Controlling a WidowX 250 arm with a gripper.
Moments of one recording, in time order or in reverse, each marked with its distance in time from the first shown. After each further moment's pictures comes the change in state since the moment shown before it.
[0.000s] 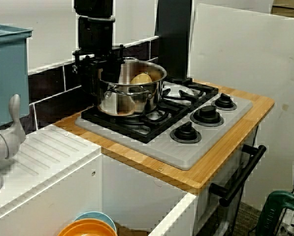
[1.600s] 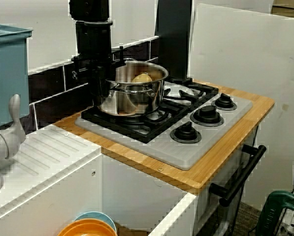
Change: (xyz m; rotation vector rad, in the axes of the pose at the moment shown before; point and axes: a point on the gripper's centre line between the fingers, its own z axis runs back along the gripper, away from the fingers) arm -0.008 0.004 -0.001 -0.060 0.036 -0.007
